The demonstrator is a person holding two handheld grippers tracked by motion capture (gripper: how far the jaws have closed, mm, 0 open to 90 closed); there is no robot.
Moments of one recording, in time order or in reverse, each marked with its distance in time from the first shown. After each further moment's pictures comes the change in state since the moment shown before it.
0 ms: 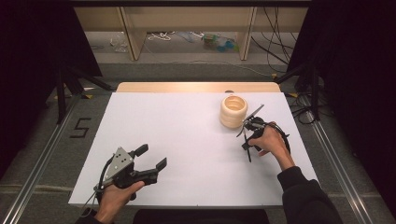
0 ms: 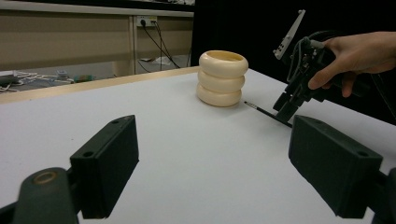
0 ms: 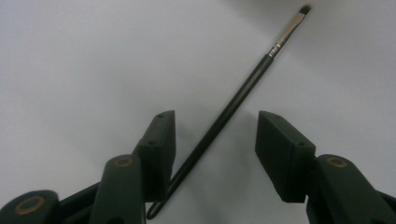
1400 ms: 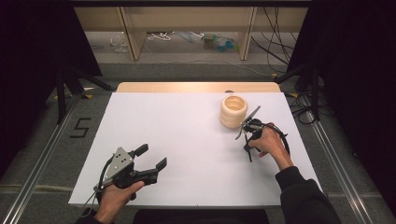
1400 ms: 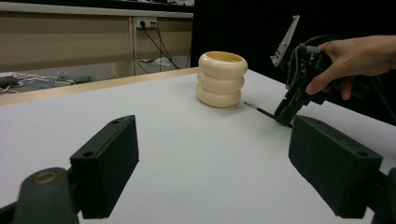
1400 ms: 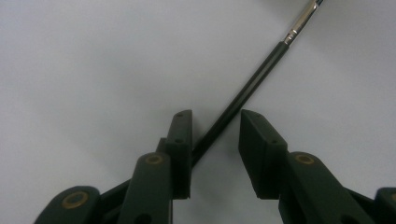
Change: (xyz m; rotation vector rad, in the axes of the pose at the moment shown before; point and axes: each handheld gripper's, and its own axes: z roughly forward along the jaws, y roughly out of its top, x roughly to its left) left arm 0.000 0.000 0.000 -0.005 -0.002 0.001; right arm 0.005 0.001 0.005 0.064 -0.020 -0.018
